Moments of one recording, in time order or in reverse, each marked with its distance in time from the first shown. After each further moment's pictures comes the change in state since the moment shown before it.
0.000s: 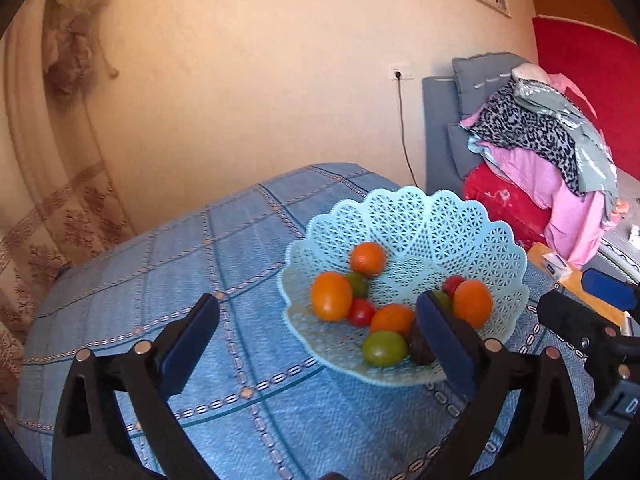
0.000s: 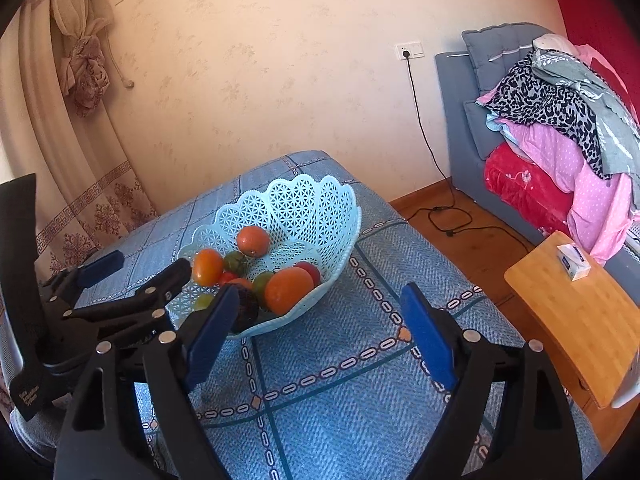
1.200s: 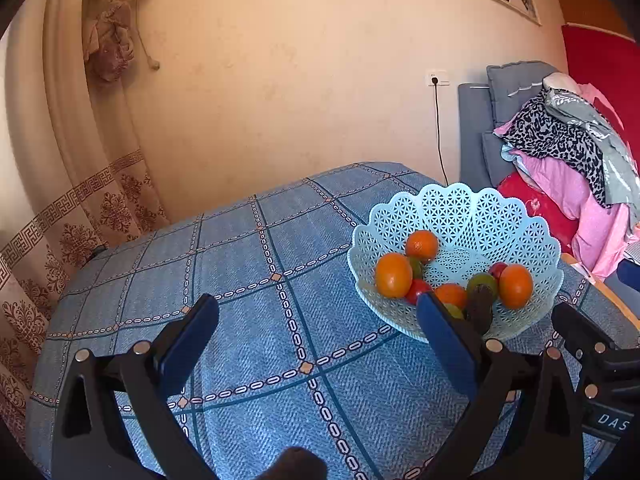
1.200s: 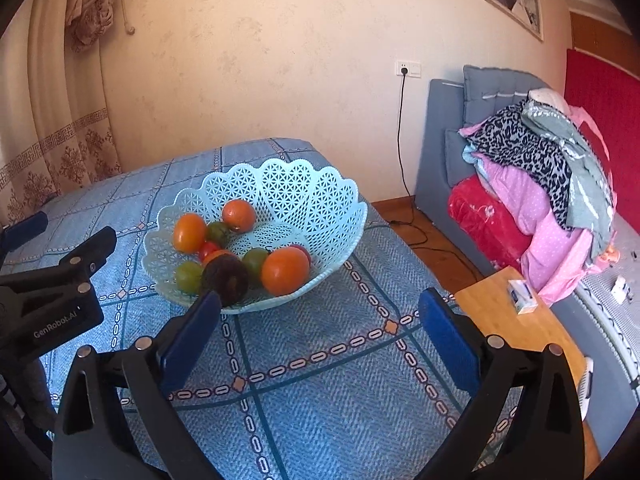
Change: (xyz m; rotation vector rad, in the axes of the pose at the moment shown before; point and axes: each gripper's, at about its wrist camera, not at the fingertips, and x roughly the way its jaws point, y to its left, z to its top) left arm -0.017 0.034 -0.020 -0.044 0.001 0.108; right arm 0.007 0.042 -0.011 -0.208 0.020 -0.198
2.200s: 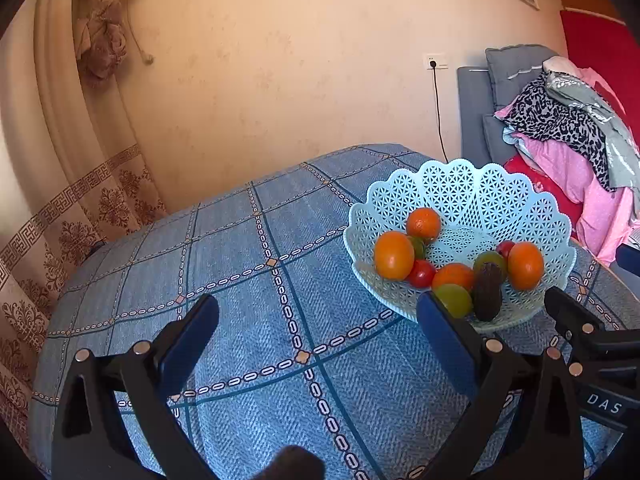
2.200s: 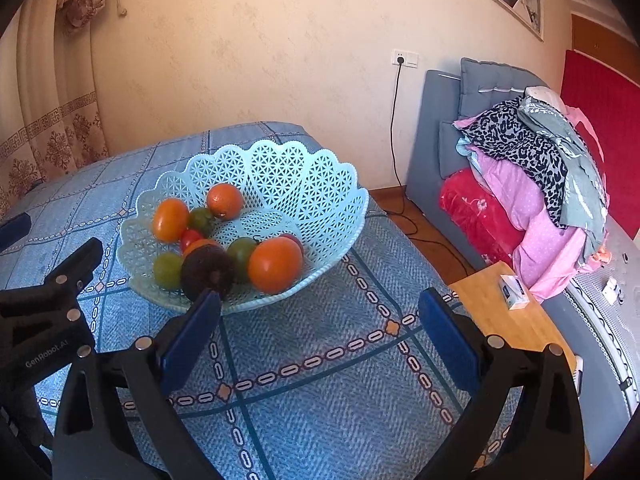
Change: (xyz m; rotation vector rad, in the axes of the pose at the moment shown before) left arm 0.015 -0.010 -0.009 0.030 0.048 0.015; right arm 0.029 0.003 0.001 -0.017 0.053 -0.044
